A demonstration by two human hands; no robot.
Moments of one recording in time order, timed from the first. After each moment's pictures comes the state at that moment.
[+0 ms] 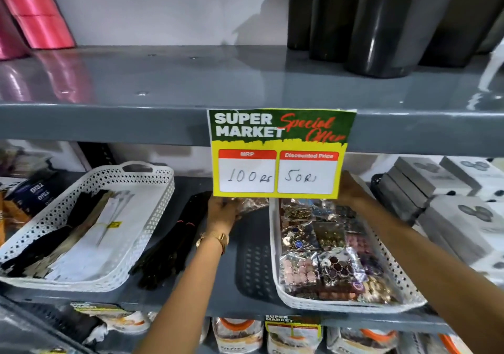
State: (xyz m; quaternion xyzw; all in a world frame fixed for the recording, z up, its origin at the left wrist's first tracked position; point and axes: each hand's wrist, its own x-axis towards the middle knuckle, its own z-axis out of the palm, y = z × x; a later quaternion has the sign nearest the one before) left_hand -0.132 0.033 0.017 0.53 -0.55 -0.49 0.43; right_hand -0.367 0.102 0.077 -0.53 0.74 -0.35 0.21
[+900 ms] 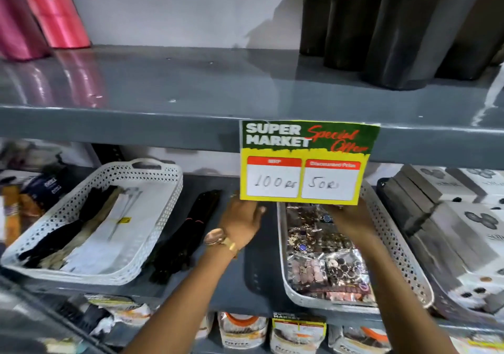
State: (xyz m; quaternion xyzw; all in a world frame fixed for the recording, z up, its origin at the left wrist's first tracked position) left_hand -0.113 0.054 0.031 0.43 -0.86 -0.13 0.25; right_hand -0.324 0.140 0.051 -0.49 0.76 -0.41 0.15
